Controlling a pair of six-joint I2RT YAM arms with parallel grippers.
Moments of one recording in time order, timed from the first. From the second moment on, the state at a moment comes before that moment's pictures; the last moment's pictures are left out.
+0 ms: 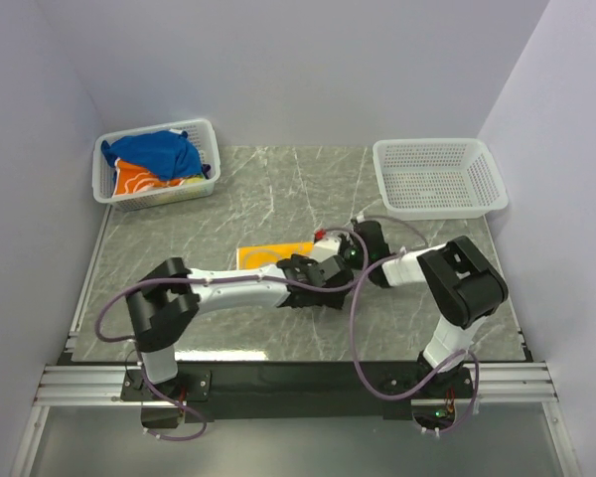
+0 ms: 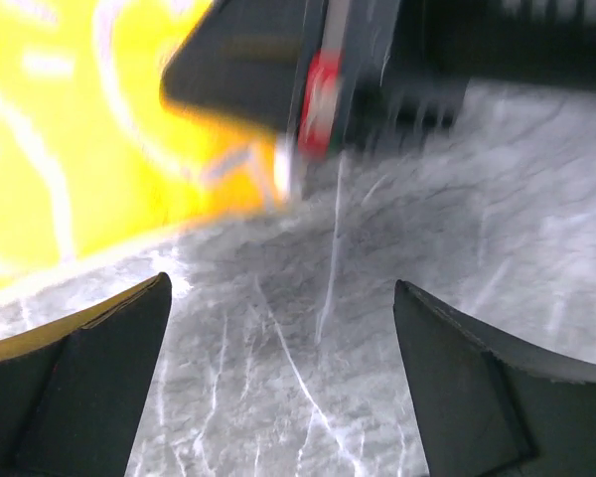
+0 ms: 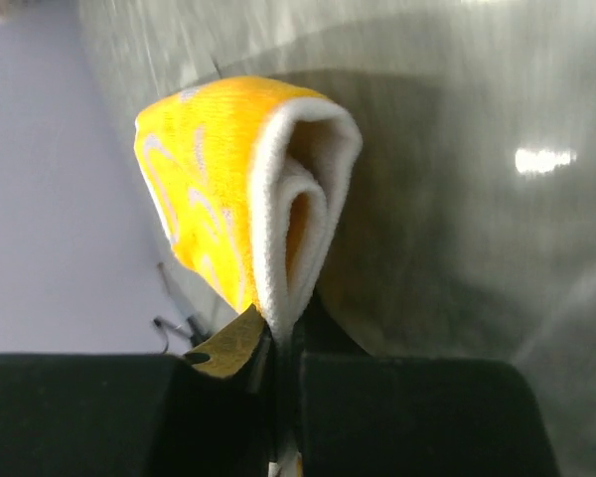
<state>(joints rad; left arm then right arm) -1.16 1.81 1.24 -0.49 -0.46 -0.78 0.46 1.74 0.60 0.49 -0.46 1.09</state>
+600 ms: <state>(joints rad) -0.56 1.28 0.99 -0.49 -0.29 -0.65 0.25 1.86 1.47 -0.46 -0.25 0.36</state>
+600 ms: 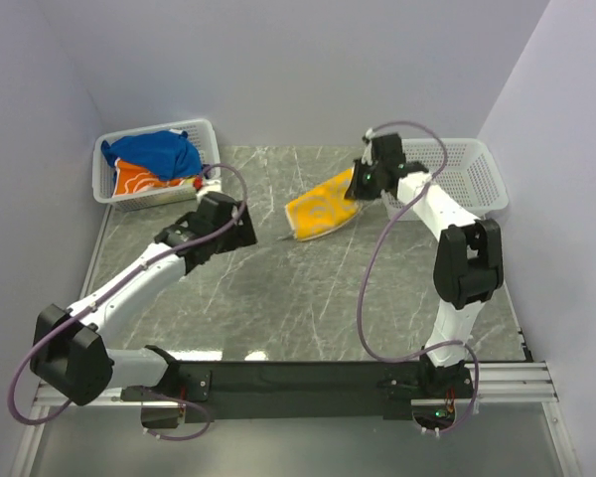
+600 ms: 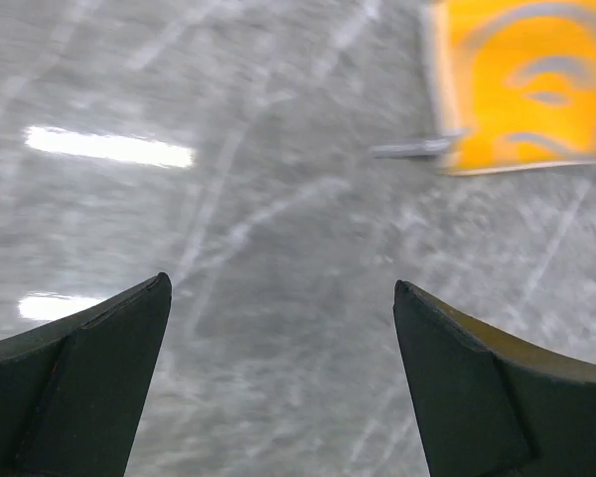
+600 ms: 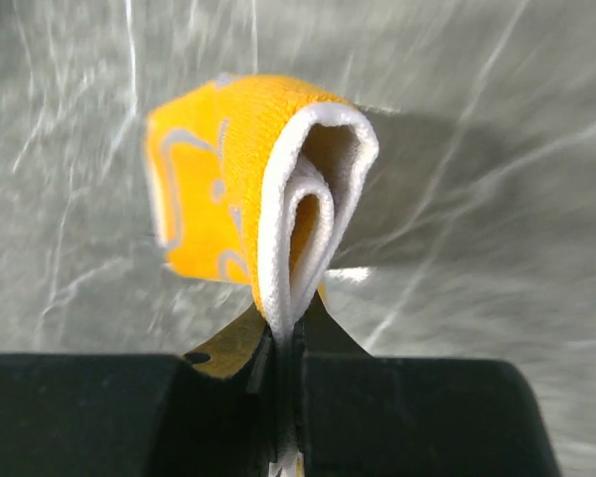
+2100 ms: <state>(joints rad) -0.30 1.44 0.98 -0.50 -0.27 -0.47 -0.10 2.18 2.01 -0.69 0.08 -0.36</state>
